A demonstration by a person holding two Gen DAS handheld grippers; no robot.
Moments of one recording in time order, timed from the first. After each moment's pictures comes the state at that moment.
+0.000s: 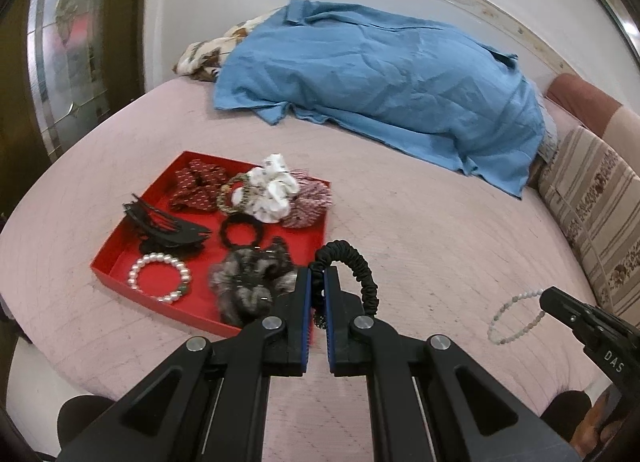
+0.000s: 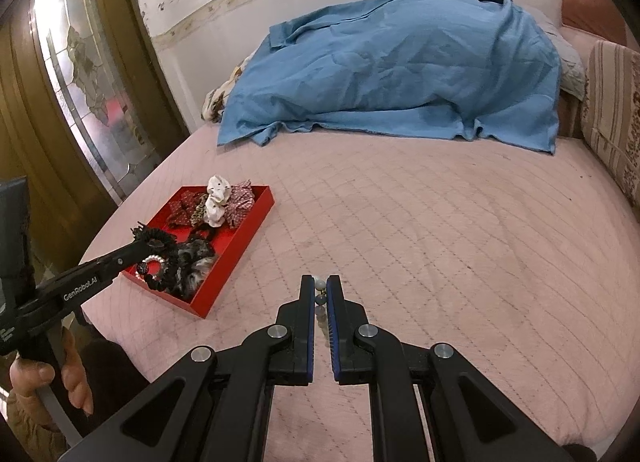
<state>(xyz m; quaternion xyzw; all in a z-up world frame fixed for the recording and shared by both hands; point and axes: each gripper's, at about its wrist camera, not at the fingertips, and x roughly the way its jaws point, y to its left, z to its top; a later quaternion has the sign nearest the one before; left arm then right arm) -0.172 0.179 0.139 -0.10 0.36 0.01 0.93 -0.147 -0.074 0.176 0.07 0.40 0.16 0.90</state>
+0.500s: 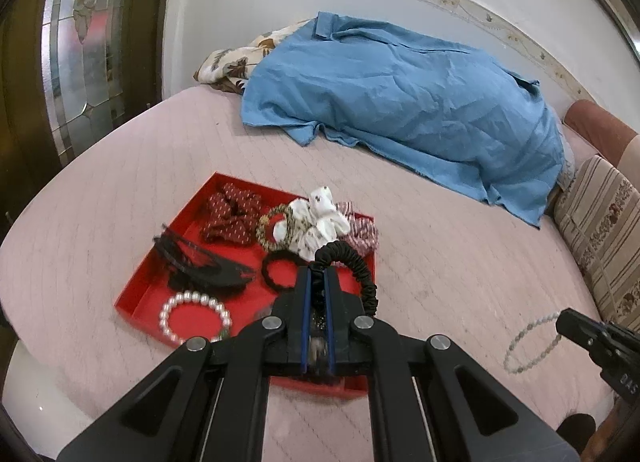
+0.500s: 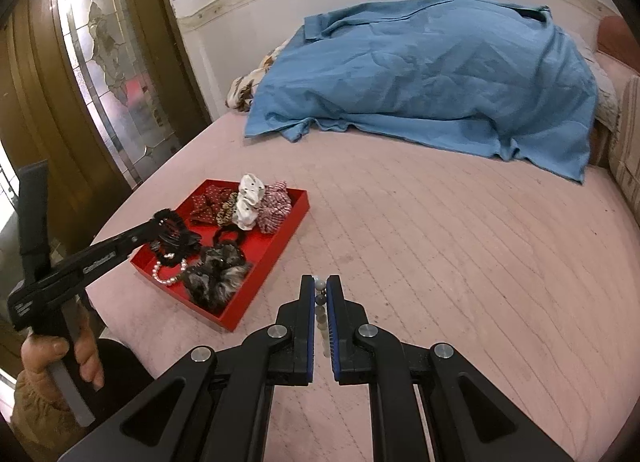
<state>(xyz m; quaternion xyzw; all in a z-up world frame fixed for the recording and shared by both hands) -0.139 0.231 0.143 -0.11 0.34 0.02 0.93 -0.124 -0.024 0.190 0.04 0.40 0.20 0.89</state>
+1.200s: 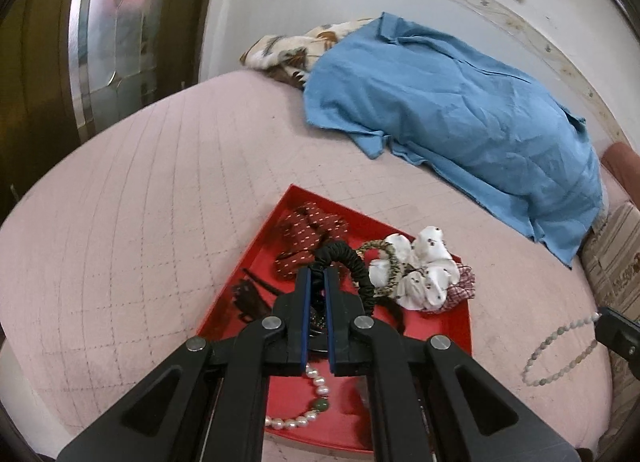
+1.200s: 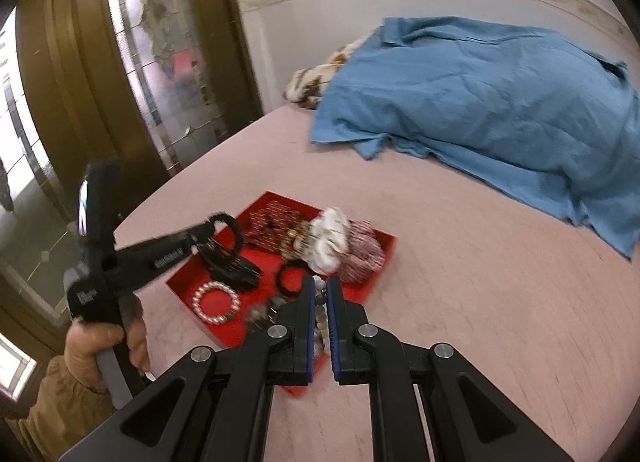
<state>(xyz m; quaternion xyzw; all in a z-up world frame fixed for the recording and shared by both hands) -0.094 0.338 0.113 -0.17 0.35 0.07 0.92 -0.071 0.097 0.207 -0.02 0.39 0.28 0.88</state>
